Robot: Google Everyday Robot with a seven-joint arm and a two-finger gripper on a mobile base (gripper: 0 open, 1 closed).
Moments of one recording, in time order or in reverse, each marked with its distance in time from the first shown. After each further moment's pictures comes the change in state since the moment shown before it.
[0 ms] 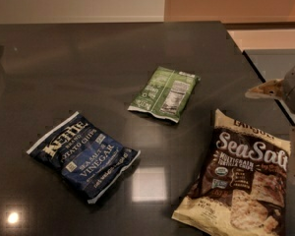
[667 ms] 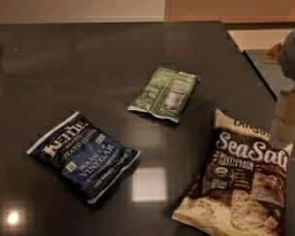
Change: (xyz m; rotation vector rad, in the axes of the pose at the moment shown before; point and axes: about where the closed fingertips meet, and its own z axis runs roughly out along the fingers) arm -0.012 -0.044 -0.042 0.158 0.067 0.218
